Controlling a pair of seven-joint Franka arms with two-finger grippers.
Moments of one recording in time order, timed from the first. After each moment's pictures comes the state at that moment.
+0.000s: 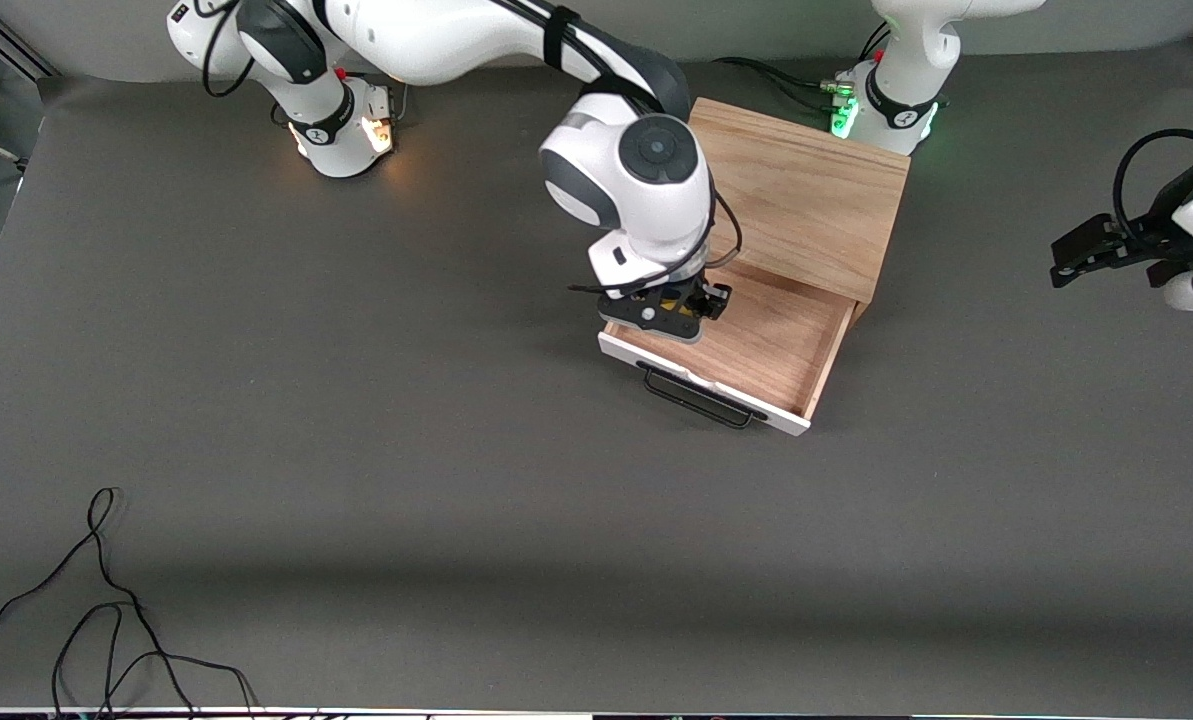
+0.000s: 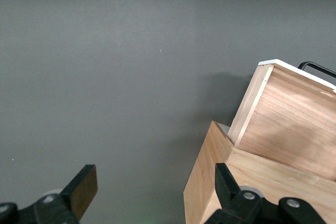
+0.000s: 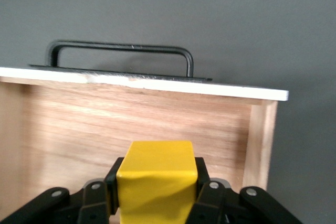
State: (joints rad) left arm -0.02 -0.01 -0.03 -1.59 0.01 1.55 -0.02; right arm 0.82 0.84 0.13 -1.00 -0.04 1.90 1.31
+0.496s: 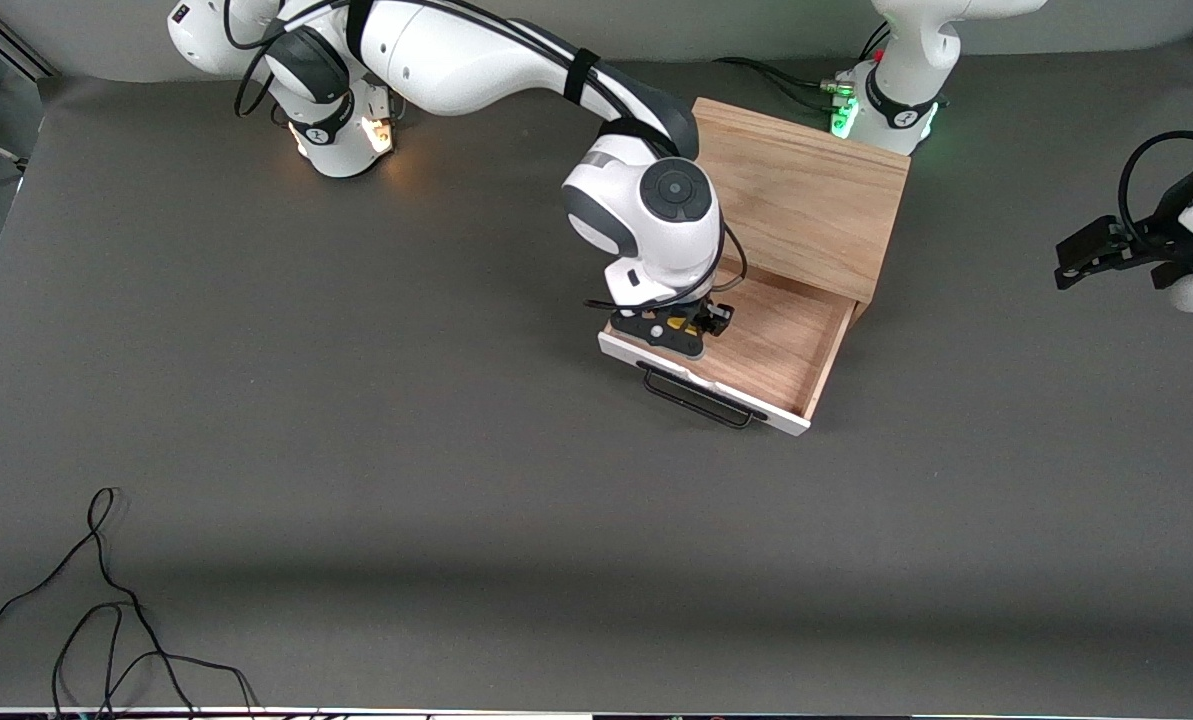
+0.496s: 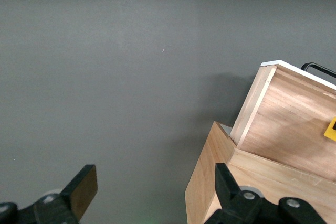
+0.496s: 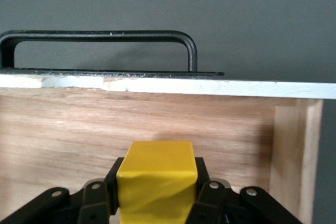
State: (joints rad) left arm -0.03 0.00 0.00 -1.58 0.01 1.55 -0.01; right arm 0.83 0.91 0.12 -1.00 -0.04 1.97 1.37
